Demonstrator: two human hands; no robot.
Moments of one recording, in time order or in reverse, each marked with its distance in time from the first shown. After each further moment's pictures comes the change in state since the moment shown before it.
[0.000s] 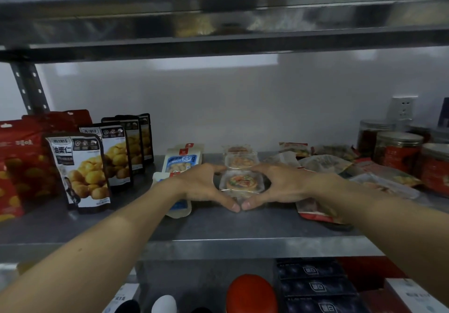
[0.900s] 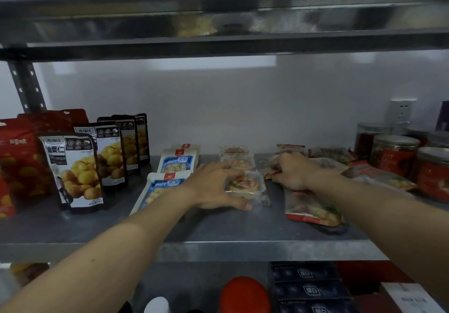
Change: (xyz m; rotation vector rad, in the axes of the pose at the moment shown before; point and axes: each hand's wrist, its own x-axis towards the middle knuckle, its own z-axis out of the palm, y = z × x) left_hand 0.003 0.027 0.020 0.377 0.117 0.134; right_hand 0.032 0.054 -0.013 -0.216 0.279 0.239
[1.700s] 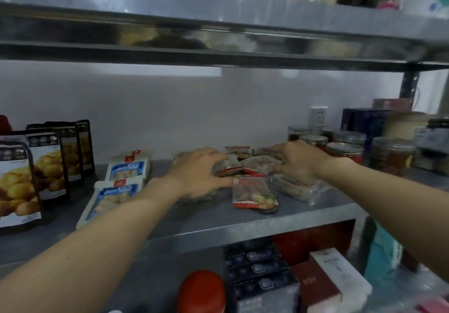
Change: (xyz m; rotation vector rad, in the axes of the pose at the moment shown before) left_hand 0.013 0.062 -0.015 0.007 0.180 0.178; right_hand -0.116 0.043 -0.077 -0.120 0.086 0.088
